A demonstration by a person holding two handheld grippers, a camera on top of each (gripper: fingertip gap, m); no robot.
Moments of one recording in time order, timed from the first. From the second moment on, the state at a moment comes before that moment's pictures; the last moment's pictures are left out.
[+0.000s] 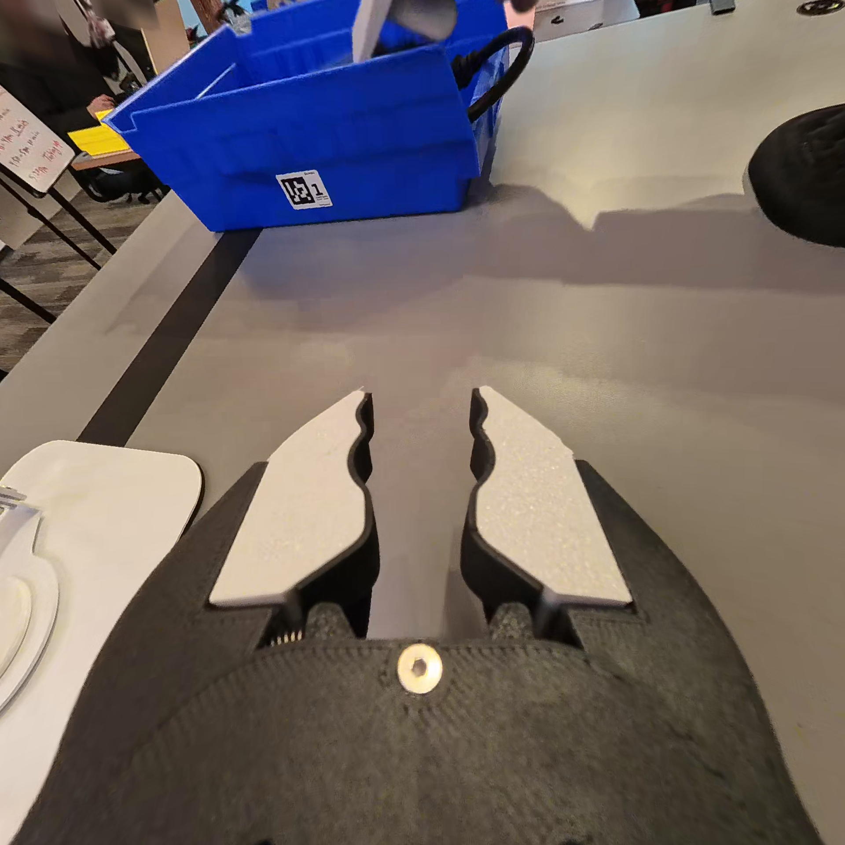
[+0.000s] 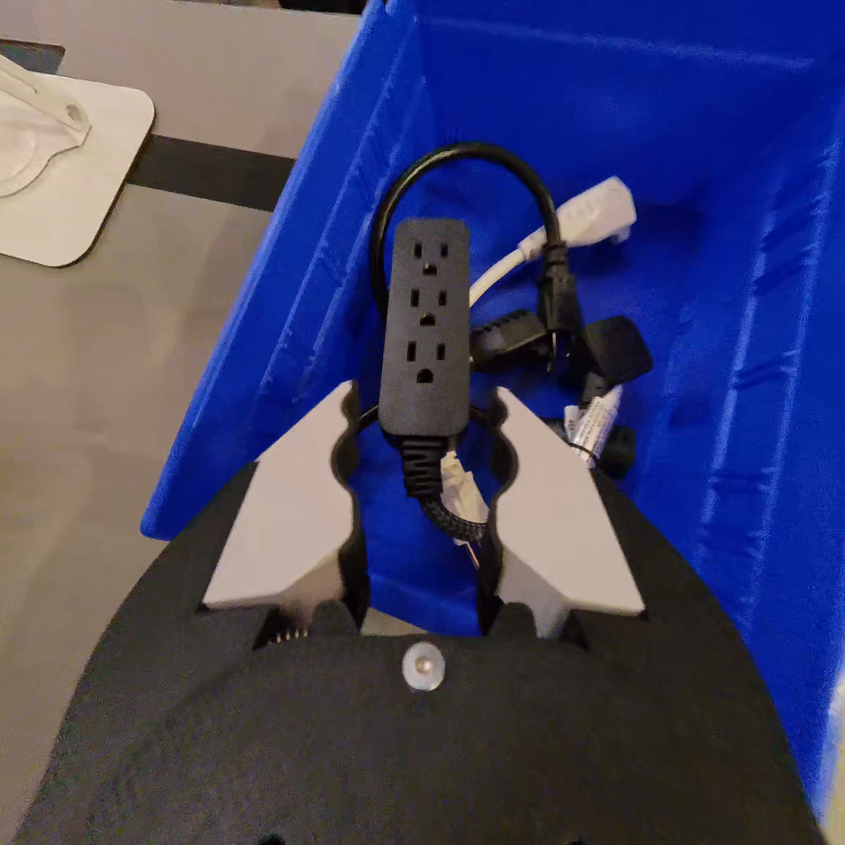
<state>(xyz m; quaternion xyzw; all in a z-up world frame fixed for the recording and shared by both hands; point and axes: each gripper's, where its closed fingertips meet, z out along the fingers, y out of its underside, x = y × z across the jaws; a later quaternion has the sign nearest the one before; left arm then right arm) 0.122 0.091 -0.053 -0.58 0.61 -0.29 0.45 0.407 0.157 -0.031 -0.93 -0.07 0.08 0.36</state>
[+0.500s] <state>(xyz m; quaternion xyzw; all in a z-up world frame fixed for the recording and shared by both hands) 0.123 0.087 -0.053 -0.58 0.62 -0.30 0.44 0.365 0.115 0.048 -0.87 -0.17 0.06 0.46</state>
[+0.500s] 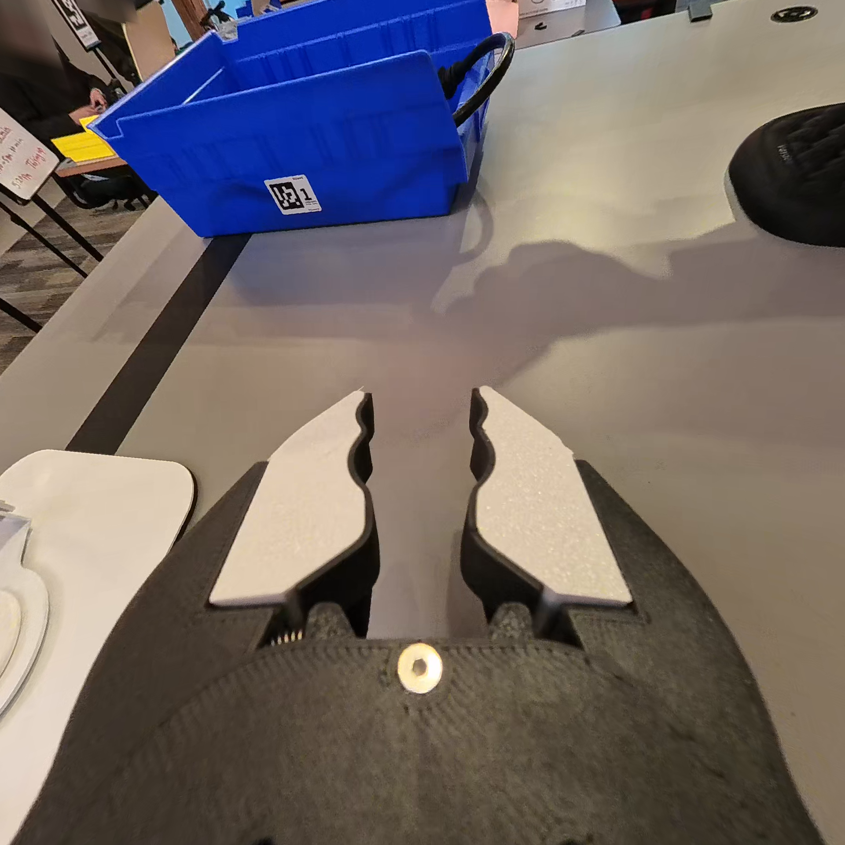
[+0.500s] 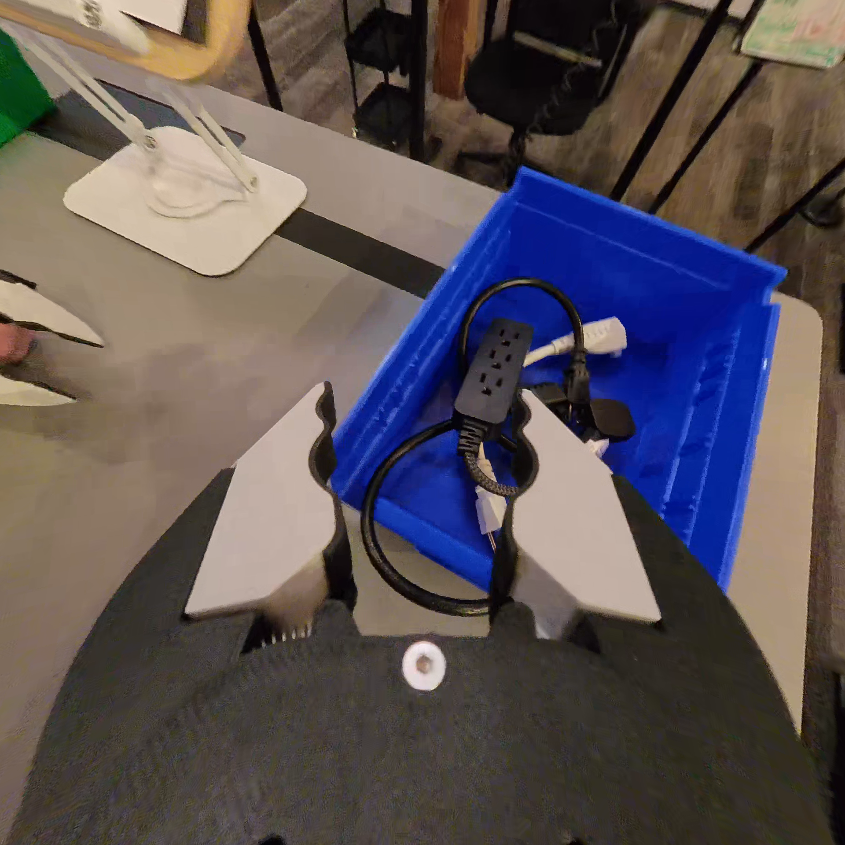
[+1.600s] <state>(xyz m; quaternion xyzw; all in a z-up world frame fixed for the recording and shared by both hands) 0.100 0.152 -0.023 -0.64 0.51 -0.24 0.52 0.202 0.151 0.118 -0.67 -0.32 0.26 0.62</state>
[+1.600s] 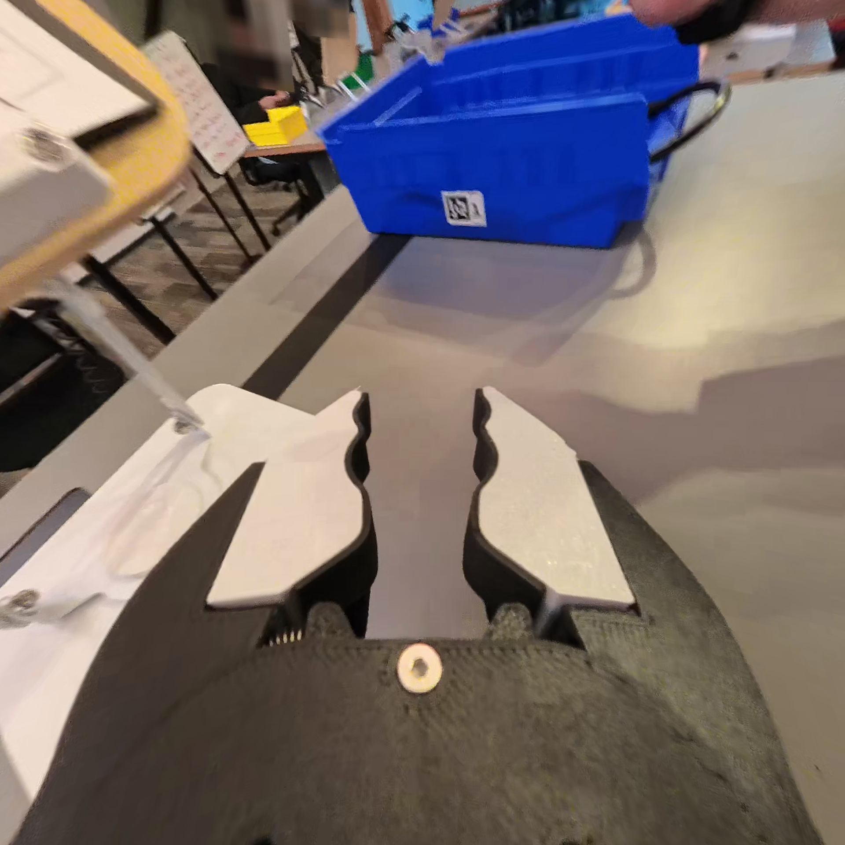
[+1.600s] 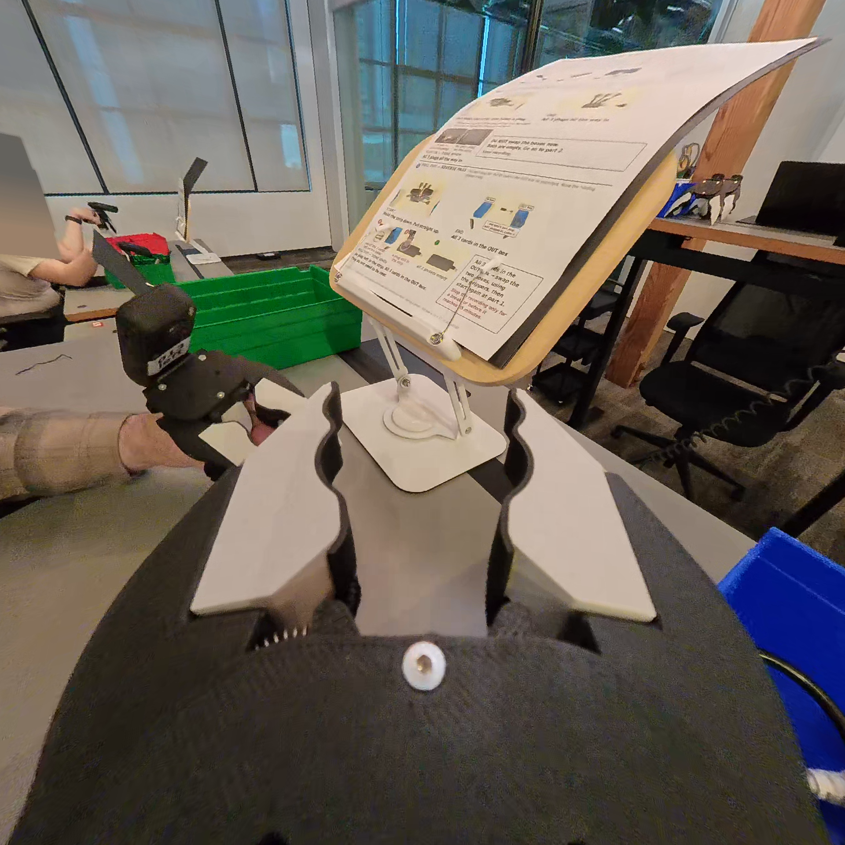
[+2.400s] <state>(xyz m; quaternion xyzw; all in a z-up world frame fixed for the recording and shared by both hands) -0.251 0.150 0.041 -0.79 0.21 0.05 0.58 0.506 0.082 0.068 -0.82 -0.07 -0.07 0.57</state>
